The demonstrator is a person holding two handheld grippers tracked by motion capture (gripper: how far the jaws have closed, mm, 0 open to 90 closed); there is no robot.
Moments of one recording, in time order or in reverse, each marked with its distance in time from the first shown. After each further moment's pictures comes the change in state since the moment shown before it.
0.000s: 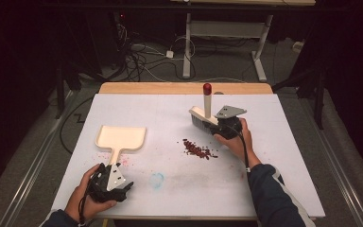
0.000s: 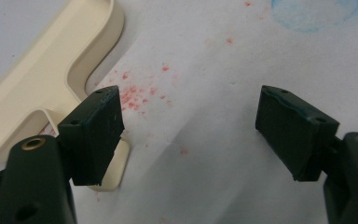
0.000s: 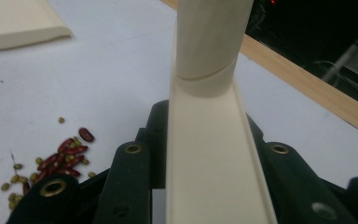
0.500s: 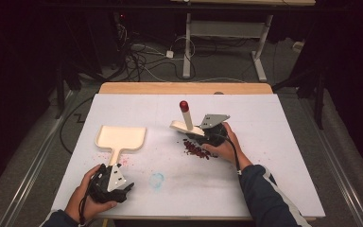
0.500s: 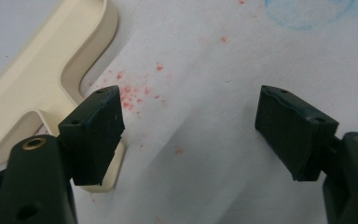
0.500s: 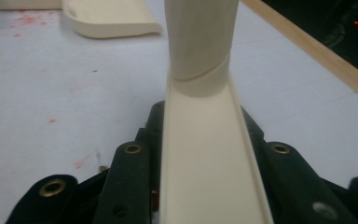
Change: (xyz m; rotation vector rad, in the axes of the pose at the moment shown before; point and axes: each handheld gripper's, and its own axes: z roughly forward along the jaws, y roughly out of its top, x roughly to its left) left arm -0.002 0.000 0.001 0.007 -0.011 0.010; right arm 0.035 0.003 0.024 -0.008 0.251 -0.151
